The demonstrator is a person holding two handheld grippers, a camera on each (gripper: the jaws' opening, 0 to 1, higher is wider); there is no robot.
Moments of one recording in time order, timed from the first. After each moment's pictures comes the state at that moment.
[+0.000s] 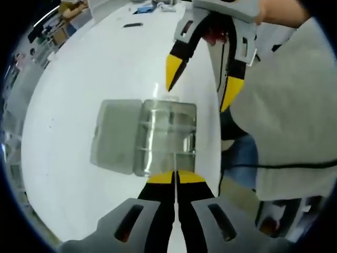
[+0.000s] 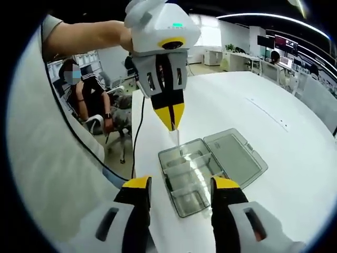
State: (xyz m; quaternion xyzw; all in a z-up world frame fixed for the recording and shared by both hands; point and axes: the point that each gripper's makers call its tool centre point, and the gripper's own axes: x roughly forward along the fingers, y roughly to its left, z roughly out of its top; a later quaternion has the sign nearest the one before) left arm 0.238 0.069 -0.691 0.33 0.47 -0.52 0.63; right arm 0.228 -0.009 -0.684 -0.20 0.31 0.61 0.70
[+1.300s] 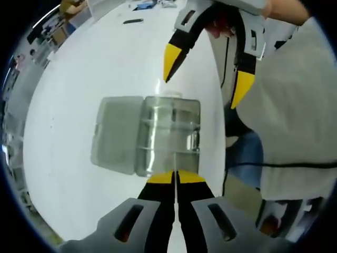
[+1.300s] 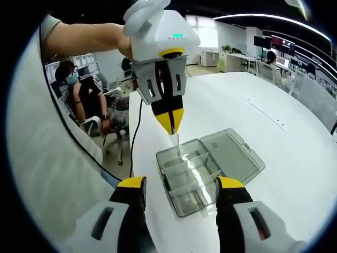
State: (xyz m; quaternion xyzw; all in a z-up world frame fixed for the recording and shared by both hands) left arm 0.241 0.070 -0.700 0.34 0.48 -0.51 0.63; right arm 0.230 -0.010 -0.683 -0.20 0.30 0.61 0.71
